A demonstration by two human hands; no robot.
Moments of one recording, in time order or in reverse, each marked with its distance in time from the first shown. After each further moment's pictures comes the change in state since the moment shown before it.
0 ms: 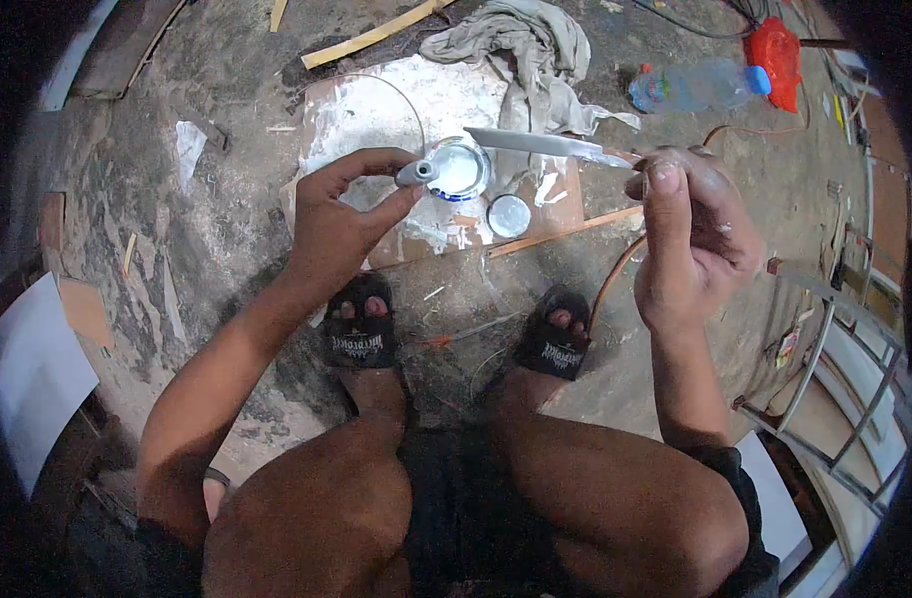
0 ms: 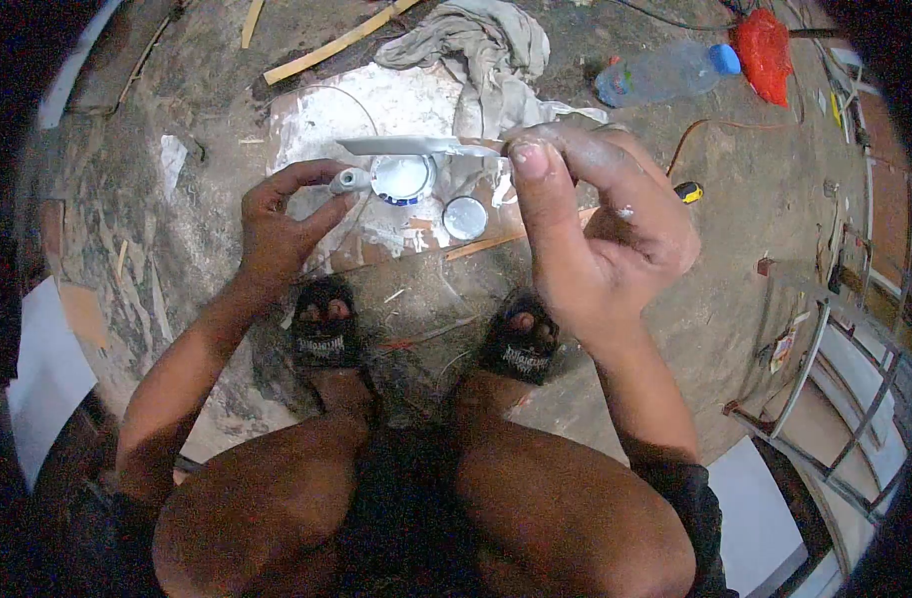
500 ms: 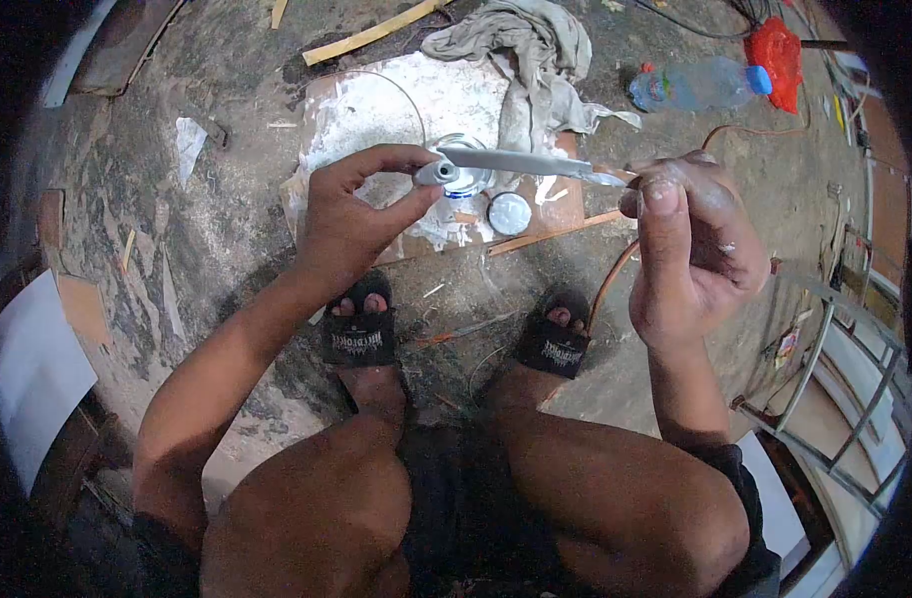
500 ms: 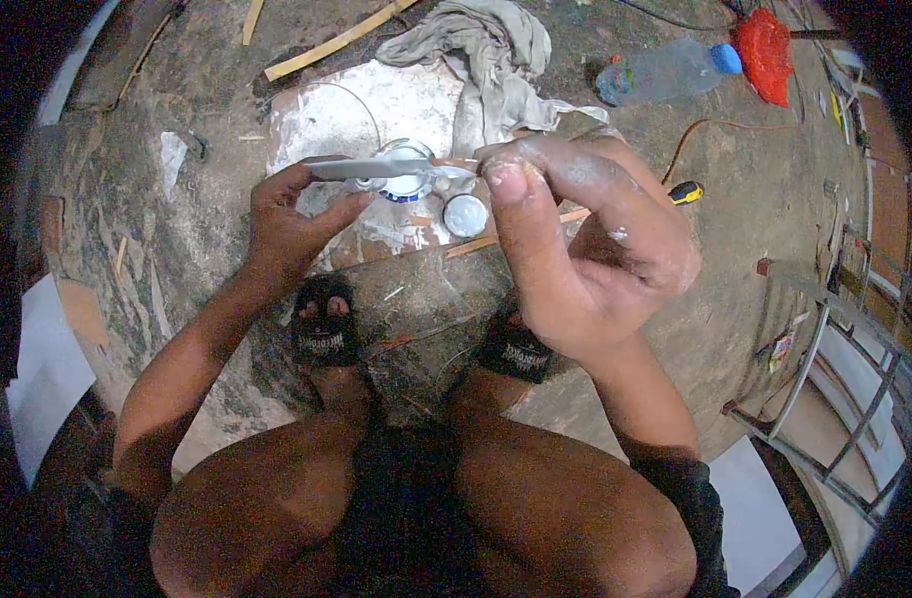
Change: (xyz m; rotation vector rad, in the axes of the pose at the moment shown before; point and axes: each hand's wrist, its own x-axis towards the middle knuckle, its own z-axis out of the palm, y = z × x) left_hand 0.000 0.006 0.008 -0.081 -0.009 0.056; right_hand 0.001 -0.012 0.001 0.047 -0.063 -0.079
